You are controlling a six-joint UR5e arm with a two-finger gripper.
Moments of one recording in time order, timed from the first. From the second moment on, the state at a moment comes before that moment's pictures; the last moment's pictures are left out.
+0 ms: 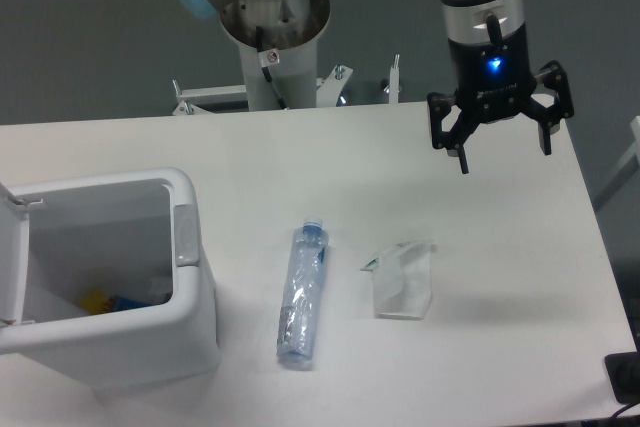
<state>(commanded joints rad) 2.67 -1.69 -1.59 -0.91 1.53 0.63</state>
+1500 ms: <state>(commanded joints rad) 2.51 -2.03 -1.79 -0.71 1.53 0.60</state>
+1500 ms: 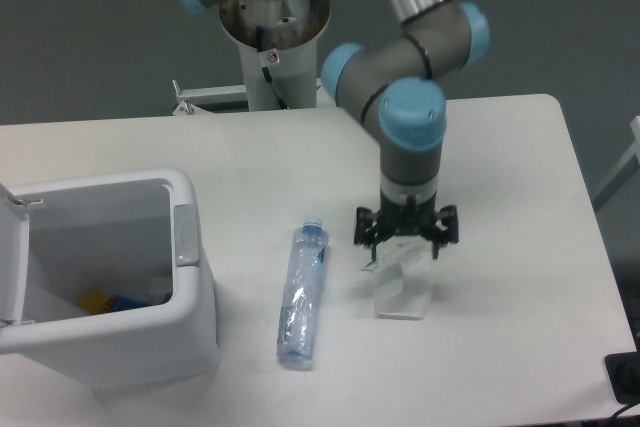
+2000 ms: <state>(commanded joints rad) 2.51 -2.03 -1.77 -0.71 1.53 0.60</state>
